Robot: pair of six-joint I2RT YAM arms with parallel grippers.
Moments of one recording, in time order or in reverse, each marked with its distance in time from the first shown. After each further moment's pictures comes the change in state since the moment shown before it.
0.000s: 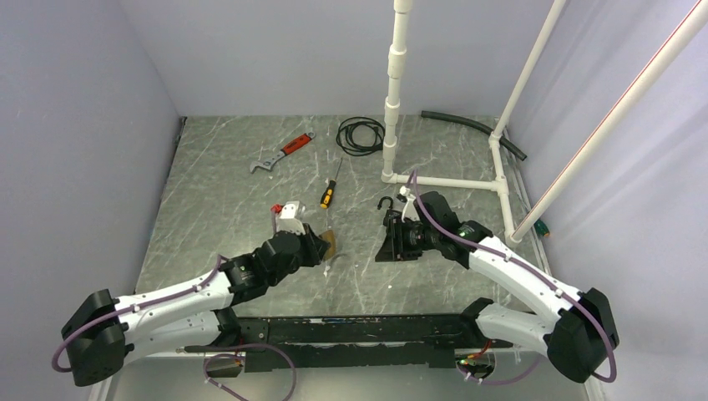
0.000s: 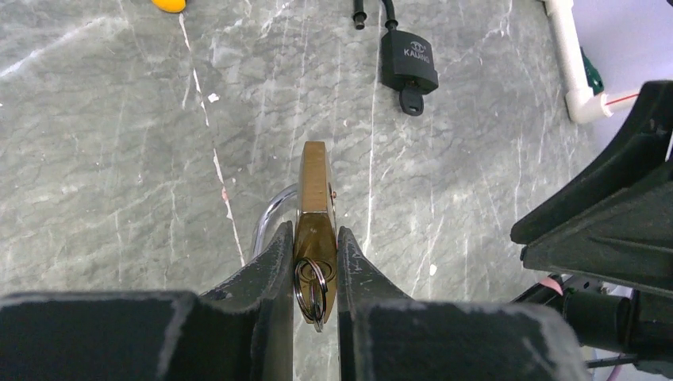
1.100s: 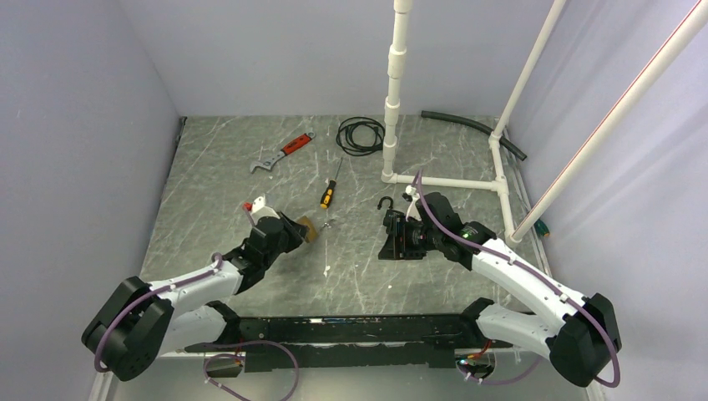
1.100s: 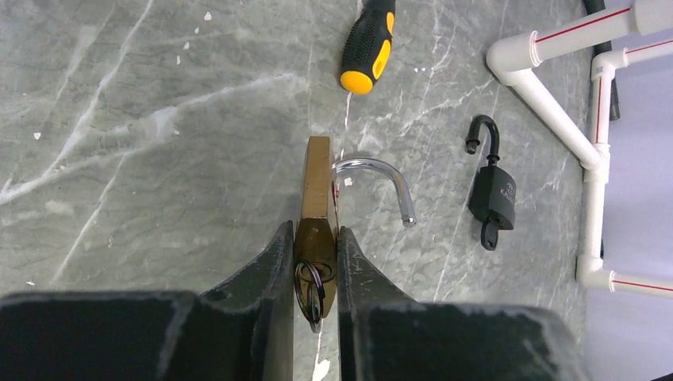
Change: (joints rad) left arm 0.368 0.202 -0.124 0.274 0.102 -0.196; right arm 0.000 -0.045 0.006 -0.052 0.117 0.024
